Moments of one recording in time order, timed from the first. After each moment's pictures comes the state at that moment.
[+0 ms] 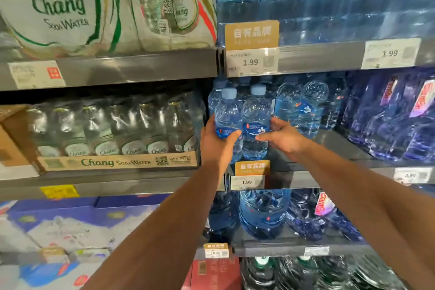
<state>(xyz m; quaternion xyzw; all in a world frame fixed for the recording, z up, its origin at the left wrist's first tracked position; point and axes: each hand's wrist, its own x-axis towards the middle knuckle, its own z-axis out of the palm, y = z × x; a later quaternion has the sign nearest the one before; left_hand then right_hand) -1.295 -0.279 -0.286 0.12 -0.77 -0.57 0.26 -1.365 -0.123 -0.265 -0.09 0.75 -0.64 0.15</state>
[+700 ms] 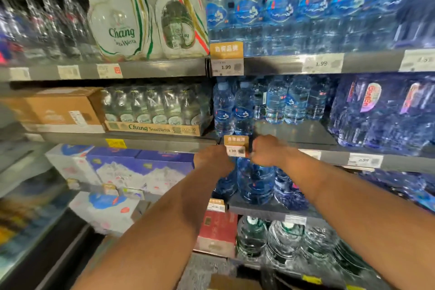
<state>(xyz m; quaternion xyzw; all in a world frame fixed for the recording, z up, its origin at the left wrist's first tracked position) -1.149 -0.168 -0.233 0.25 -0.97 -0.06 -0.03 -1.234 -0.051 -0.223 -0.30 0.94 -0.07 0.12</state>
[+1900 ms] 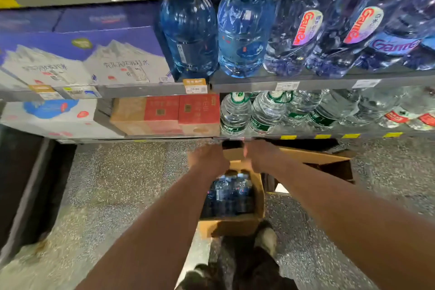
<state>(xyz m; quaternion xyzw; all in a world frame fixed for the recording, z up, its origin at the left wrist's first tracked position) -1.019 -0.152 -0.506 0.18 -0.92 -0.11 -0.32 -1.071 -0.029 -0.514 -0.20 0.91 -0.02 0.37</state>
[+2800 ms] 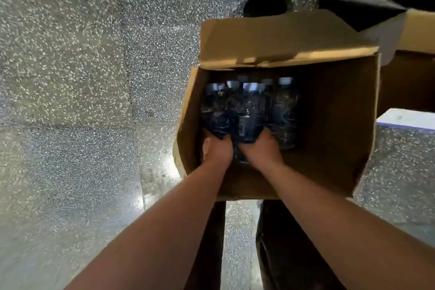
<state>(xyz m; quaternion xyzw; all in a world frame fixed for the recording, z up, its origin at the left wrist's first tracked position) -0.929 -0.178 -0.973 0.54 -0.65 -0.40 -0.36 -0.947 -0.080 -0.985 0.24 0.81 -0.25 0.48</state>
